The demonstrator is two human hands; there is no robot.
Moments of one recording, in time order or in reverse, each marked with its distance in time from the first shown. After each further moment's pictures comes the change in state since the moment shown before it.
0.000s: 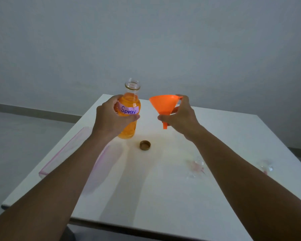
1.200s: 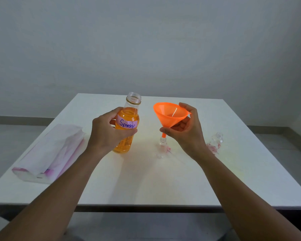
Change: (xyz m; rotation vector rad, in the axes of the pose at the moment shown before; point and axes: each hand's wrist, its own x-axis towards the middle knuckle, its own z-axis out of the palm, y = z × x) left_hand -0.083 0.041 0.045 -0.046 -0.131 0.095; right_hand -0.105 0.078 -0.091 0.358 0.102 -0.151
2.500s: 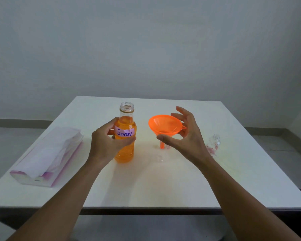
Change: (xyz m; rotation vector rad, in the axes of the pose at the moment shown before) left_hand -0.012 -0.026 0.018 -0.102 -0.033 -0.100; right_hand -0.013 -0.003 -0.011 -0.245 -0.051 -0.067
